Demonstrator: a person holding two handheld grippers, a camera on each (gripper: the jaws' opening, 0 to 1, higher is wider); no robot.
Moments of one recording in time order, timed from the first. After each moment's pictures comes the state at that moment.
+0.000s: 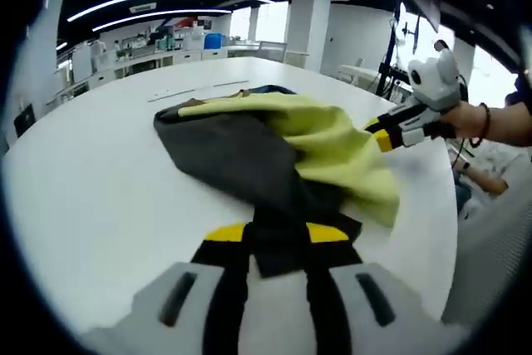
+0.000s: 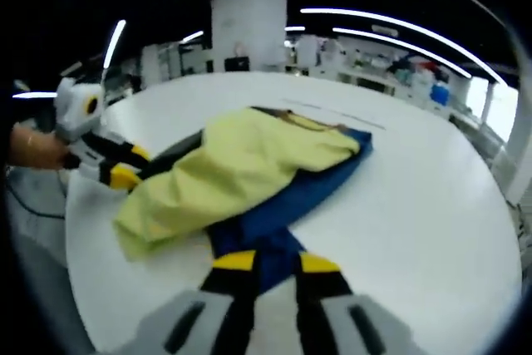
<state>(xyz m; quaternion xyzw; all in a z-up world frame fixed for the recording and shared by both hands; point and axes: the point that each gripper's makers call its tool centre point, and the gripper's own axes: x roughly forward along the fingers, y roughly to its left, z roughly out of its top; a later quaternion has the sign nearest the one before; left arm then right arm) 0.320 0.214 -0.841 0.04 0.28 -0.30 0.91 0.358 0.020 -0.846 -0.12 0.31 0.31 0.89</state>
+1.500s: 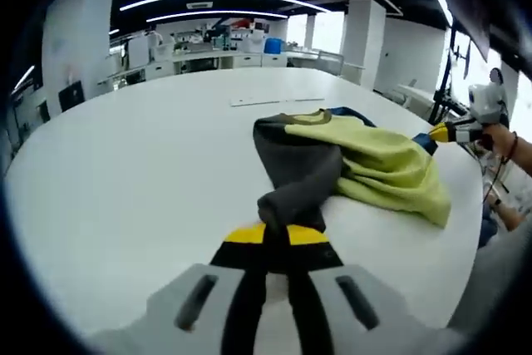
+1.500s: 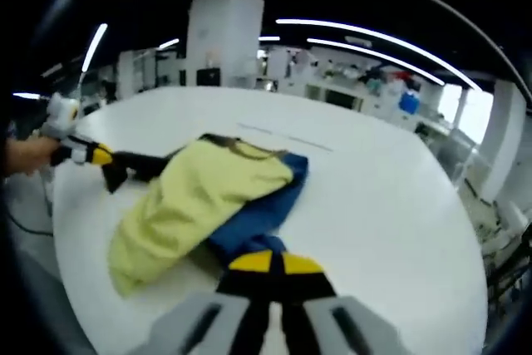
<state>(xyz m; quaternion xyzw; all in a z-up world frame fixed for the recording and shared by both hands) 0.345 0.326 -0.802 0.01 0.29 -0.16 0.94 0.391 -0.051 -0.786 -0.12 0.29 0.23 0.92</state>
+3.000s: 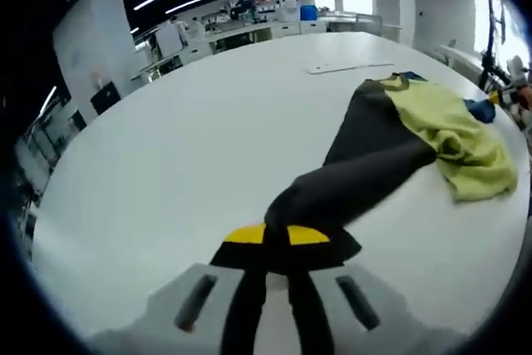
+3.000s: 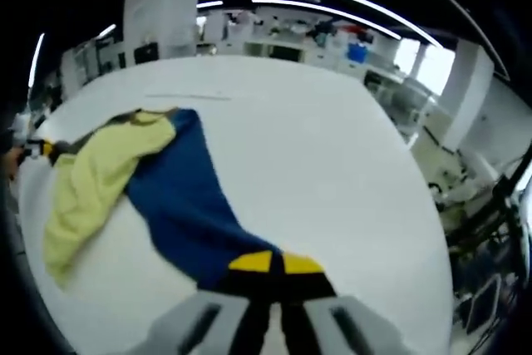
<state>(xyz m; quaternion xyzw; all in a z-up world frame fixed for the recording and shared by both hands) 0.385 0.455 -0.820 0.10 0.36 -0.05 0.93 0.440 -0.199 -0.813 -0.11 0.39 0.10 0.91</state>
